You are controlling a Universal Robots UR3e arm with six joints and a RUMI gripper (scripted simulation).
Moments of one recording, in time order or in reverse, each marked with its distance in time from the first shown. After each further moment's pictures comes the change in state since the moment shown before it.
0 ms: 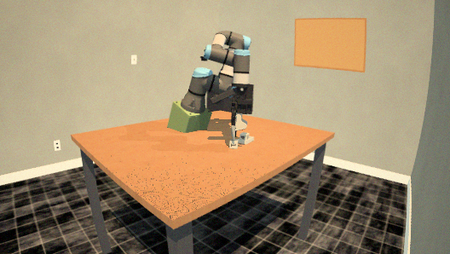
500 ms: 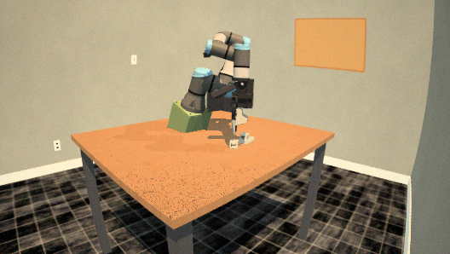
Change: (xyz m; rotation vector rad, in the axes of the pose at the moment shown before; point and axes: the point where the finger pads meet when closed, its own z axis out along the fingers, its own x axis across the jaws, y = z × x) arm 0.000 0.000 -0.022 0.001 -0.002 0.000
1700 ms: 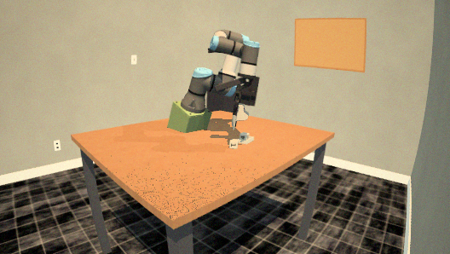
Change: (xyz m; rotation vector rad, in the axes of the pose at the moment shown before) arm 0.003 -0.002 -0.019 0.120 0.022 0.004
